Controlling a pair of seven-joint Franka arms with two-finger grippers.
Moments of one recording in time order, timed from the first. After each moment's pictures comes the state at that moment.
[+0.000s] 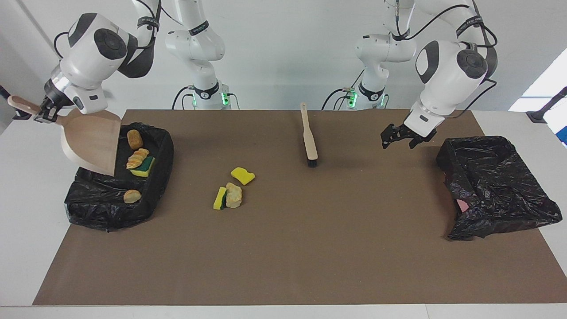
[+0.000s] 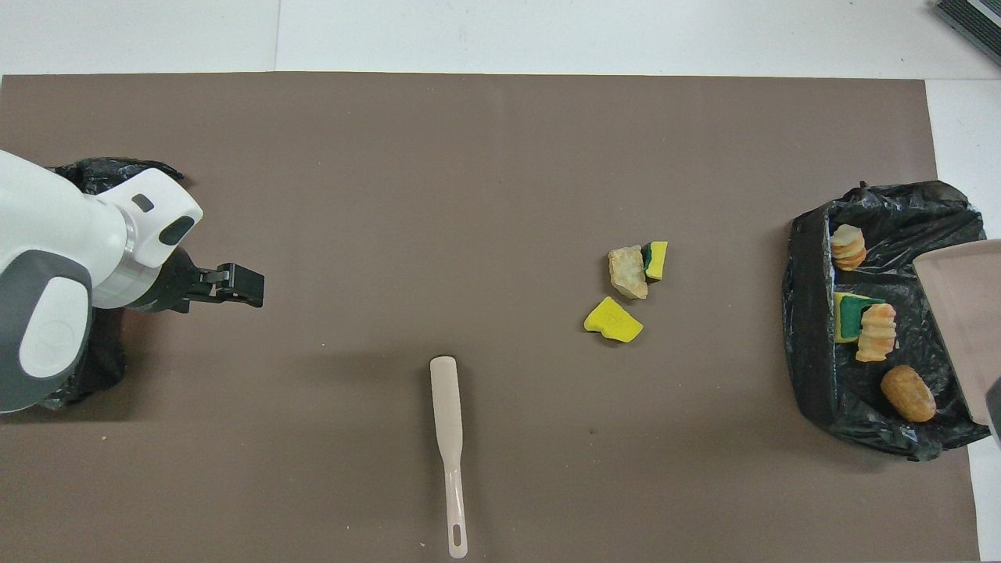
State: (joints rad) left arm -0.14 -0.01 -0.04 -1.84 -0.09 1.74 -0.13; right arm -0.19 -0.21 0.00 -2.00 -1.03 1.91 -1.58
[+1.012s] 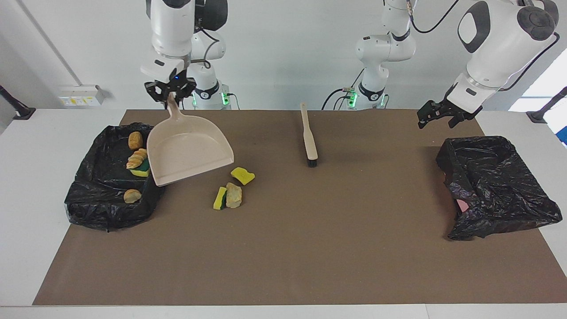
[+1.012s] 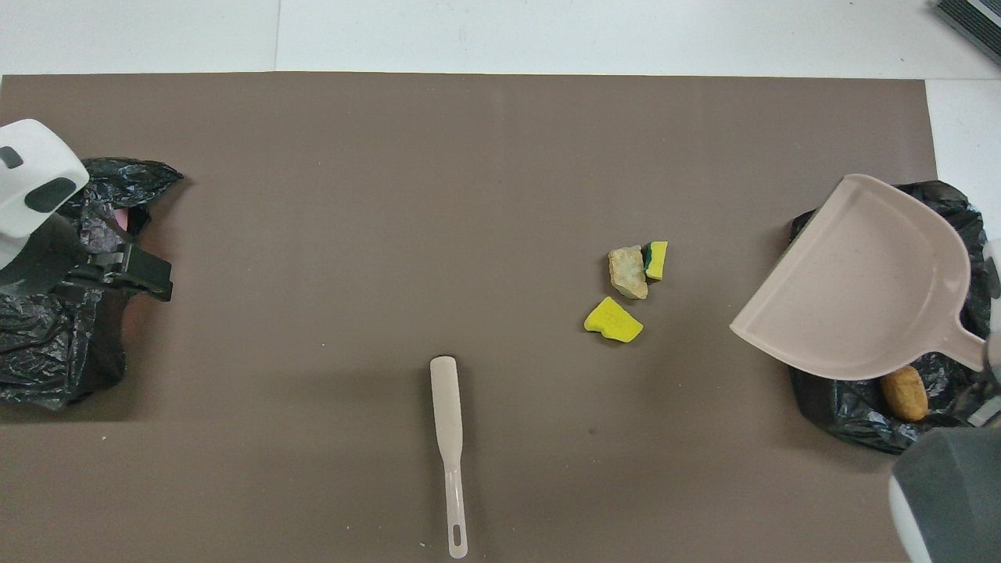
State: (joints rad) left arm -0.03 0.01 -0.04 -1.63 -0.03 1.50 -0.04; right arm -0.01 -0.19 0.28 -1.90 -0.18 1.60 -0.09
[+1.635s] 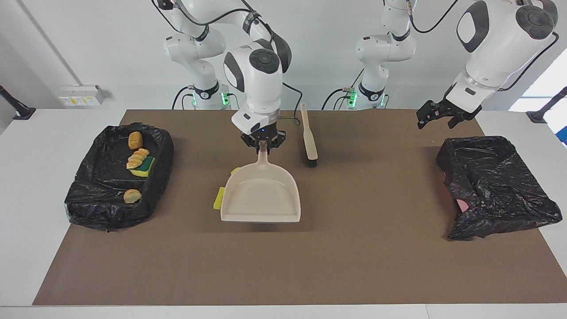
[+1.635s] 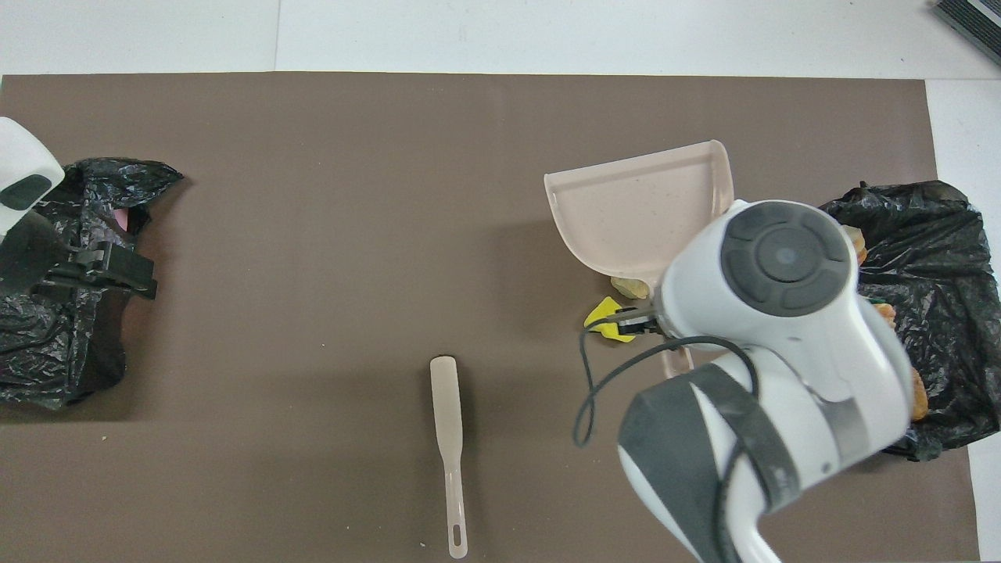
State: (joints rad) left arm -0.03 0.01 -0.04 -1.62 -0.03 1.51 -0.04; right arm 0.30 0.27 0.28 -1.67 -0.11 1.90 0.66
